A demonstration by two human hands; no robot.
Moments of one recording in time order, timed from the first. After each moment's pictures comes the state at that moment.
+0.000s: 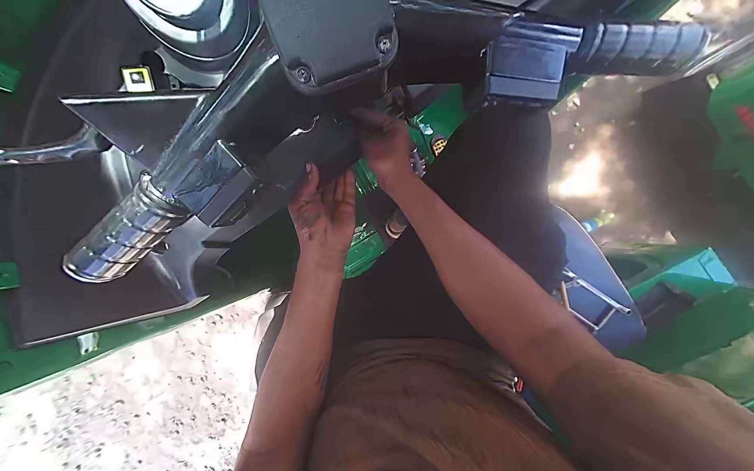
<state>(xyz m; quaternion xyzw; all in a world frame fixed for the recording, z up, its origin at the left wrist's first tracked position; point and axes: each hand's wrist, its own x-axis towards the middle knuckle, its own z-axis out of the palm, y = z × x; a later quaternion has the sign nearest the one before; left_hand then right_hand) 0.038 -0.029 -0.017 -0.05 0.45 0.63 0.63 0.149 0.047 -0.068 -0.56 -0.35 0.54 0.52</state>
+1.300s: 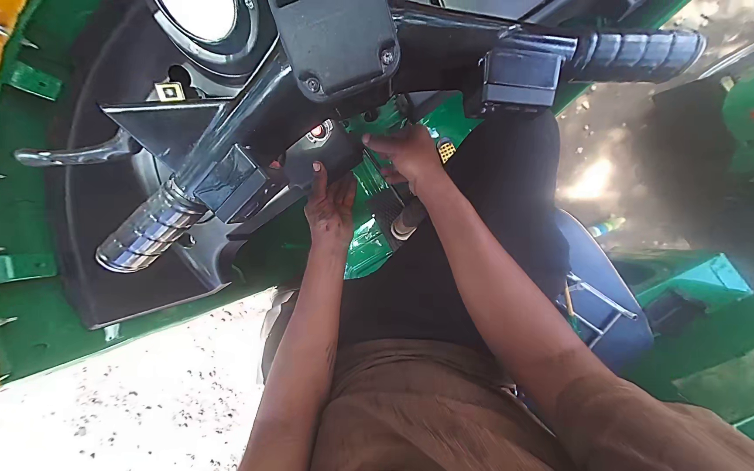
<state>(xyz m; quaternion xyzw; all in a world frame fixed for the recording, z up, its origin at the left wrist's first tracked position) 0.028 -0.022 -0.058 0.06 0.55 0.59 0.59 0.189 0.033 -0.033 -0.68 -0.31 0.60 0.30</state>
